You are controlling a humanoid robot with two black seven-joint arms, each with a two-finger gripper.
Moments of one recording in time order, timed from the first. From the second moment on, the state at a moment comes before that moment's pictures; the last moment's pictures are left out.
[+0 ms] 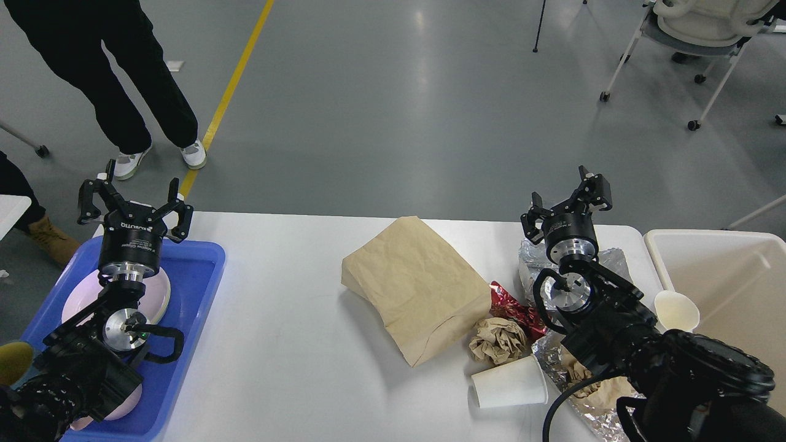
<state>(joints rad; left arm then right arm) -0.66 0.21 -0.81 -0.27 -0.13 -0.69 -0.66 0.84 0.11 0.45 0.03 0.41 0.29 0.54</state>
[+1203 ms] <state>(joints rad) -0.67 0.17 -0.85 -0.27 -0.13 -0.62 -0.72 1.12 0.09 0.27 0.02 0.41 0.28 0.53</state>
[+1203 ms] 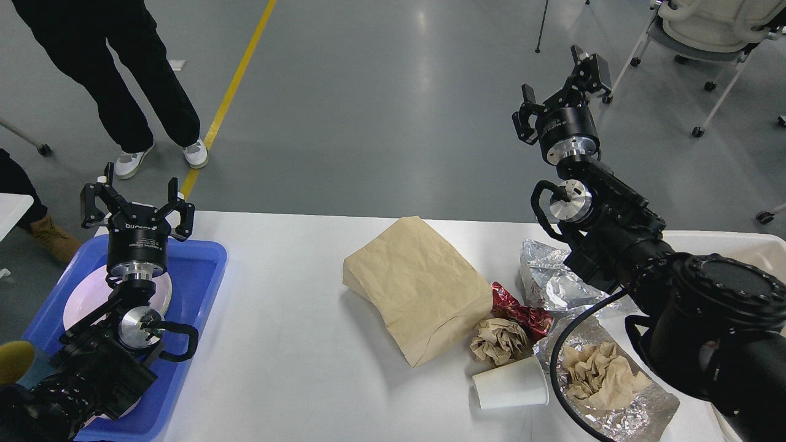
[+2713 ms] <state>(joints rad) -0.67 0.17 -0.85 -0.27 -0.13 -0.62 -0.71 2.00 -0.16 -1.34 1.07 0.37 0.30 0.53</state>
